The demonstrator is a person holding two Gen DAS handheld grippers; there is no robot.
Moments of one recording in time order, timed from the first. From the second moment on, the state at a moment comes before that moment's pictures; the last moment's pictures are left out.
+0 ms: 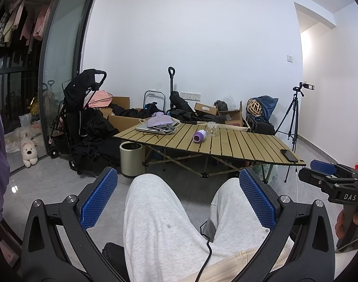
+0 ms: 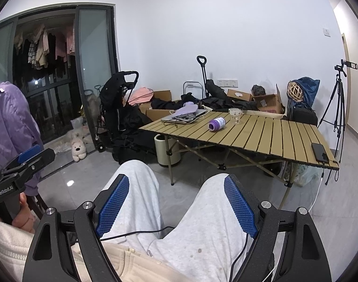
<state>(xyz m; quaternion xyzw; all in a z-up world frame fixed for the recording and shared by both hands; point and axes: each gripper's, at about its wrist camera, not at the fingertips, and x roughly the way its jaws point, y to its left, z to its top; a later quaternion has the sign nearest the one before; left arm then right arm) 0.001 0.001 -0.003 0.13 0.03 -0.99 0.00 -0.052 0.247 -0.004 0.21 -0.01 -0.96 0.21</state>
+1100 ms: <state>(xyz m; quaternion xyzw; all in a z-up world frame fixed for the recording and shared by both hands) 0.001 0.001 -0.002 0.13 0.04 -0.99 0.00 -0.054 0.251 -0.005 0.21 -0.01 -0.96 0.21</state>
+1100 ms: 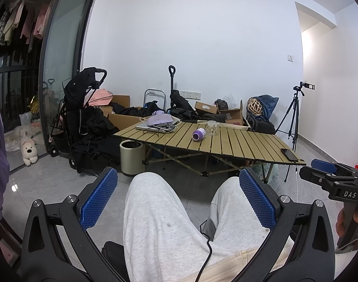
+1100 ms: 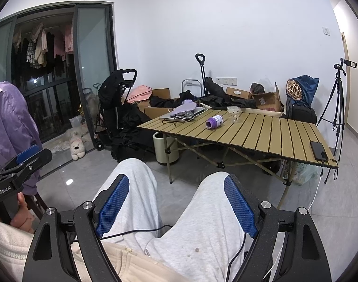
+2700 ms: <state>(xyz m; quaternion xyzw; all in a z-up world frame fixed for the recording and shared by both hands) -0.518 -0.010 0.001 0.22 0.08 -0.97 0.03 -0.573 0.242 -0.018 0.28 0.00 -0.95 0.16</state>
